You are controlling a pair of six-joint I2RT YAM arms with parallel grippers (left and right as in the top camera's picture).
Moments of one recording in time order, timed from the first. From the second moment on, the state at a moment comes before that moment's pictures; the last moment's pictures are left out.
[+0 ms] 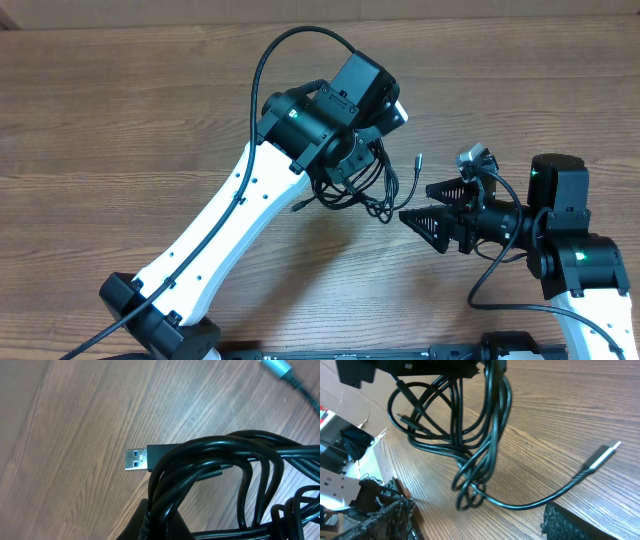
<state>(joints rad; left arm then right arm) -0.71 1.77 1.94 -1.29 -0.13 0.35 0.02 0.94 0.87 -0.77 -0.93 -0.17</state>
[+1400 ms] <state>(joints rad) -0.71 1.77 1.94 -1.26 0.21 0.57 0.02 0.94 0.87 -0.74 -0.91 -0.22</state>
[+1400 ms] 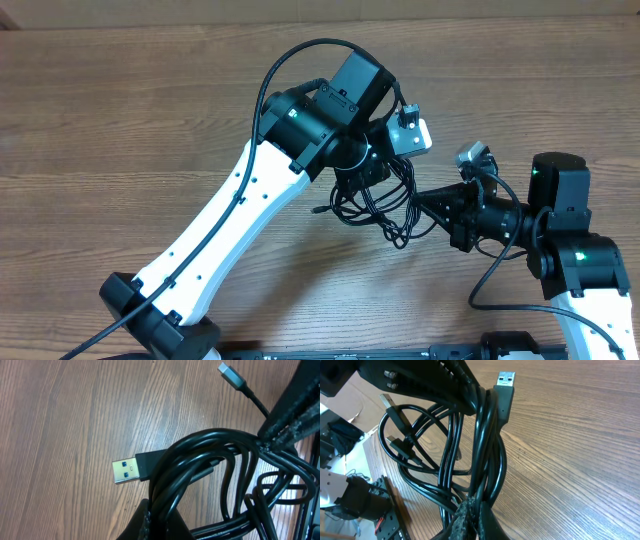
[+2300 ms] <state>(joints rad) -0.68 1.77 1.94 -1.26 0.11 0.42 0.02 0.94 0.87 -0.73 -0.77 -0.05</state>
